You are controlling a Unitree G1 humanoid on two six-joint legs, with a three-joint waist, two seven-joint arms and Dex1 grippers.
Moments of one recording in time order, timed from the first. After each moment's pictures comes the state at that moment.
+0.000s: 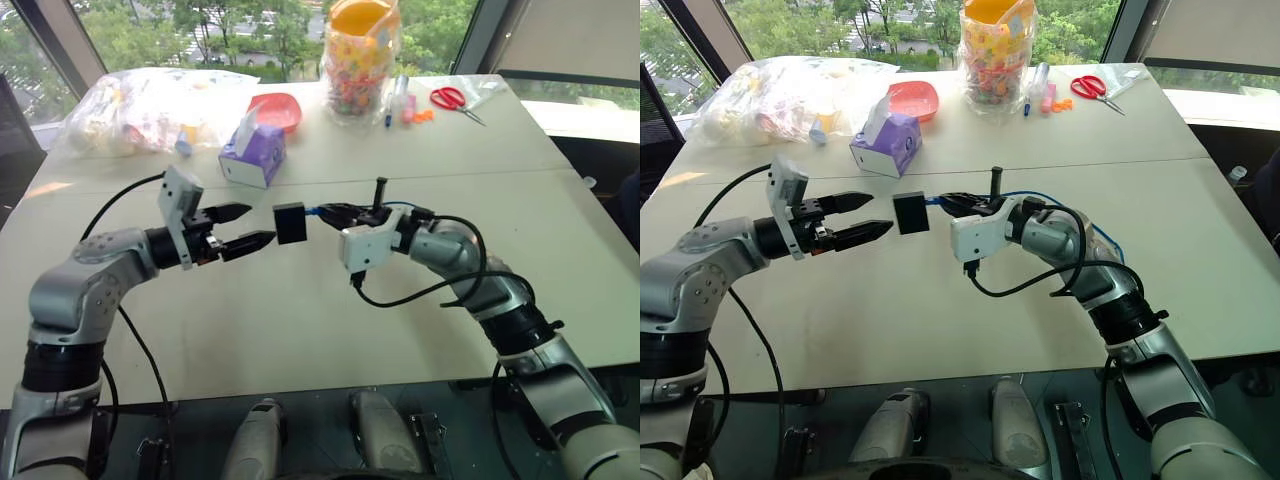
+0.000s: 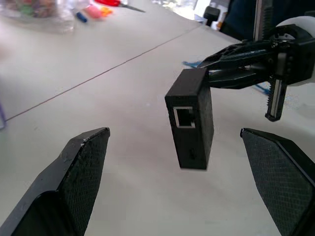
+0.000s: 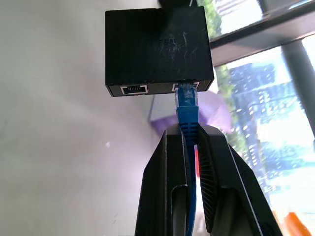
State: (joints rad) left arm -0.46 0.68 0.11 -0.18 -0.69 0.77 -0.88; right arm -0.62 -0.52 0.33 -0.02 -0.45 -0.35 0.60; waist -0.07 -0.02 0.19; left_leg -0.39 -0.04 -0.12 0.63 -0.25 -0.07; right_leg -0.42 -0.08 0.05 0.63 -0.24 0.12
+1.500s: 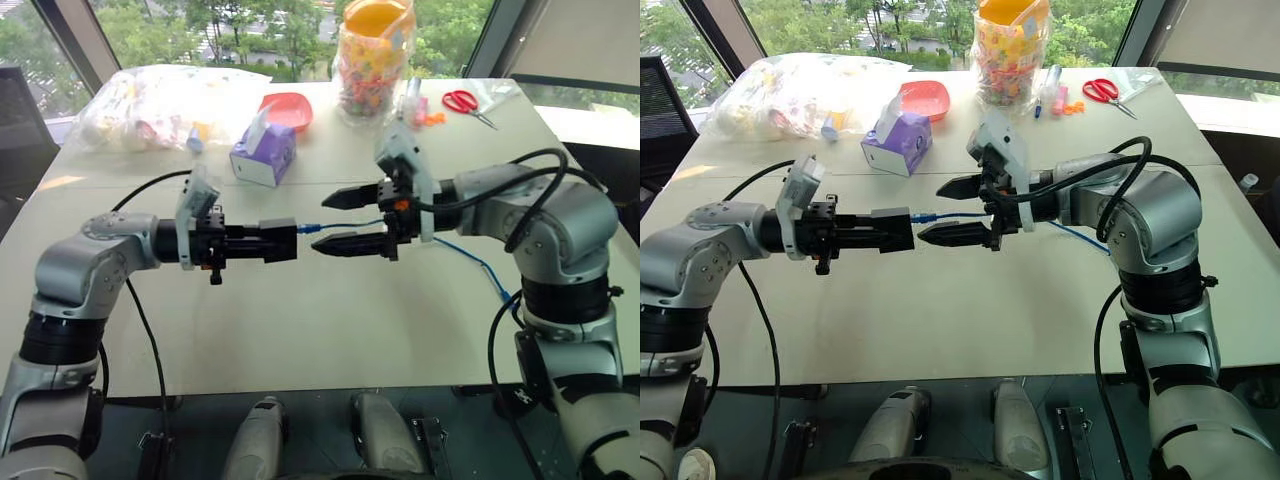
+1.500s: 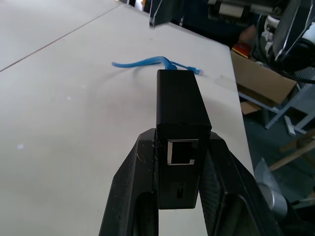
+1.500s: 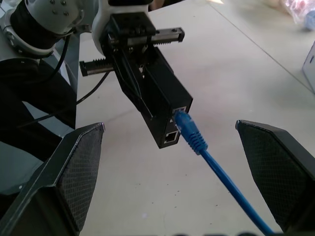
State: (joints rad) left arm -0.56 0.75 0.02 -0.13 -0.71 0.79 -1.19; right arm -0.88 -0.55 0.10 -0.30 0.60 1.19 1.00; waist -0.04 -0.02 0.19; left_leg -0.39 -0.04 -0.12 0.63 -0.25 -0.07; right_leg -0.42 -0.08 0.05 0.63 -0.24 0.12
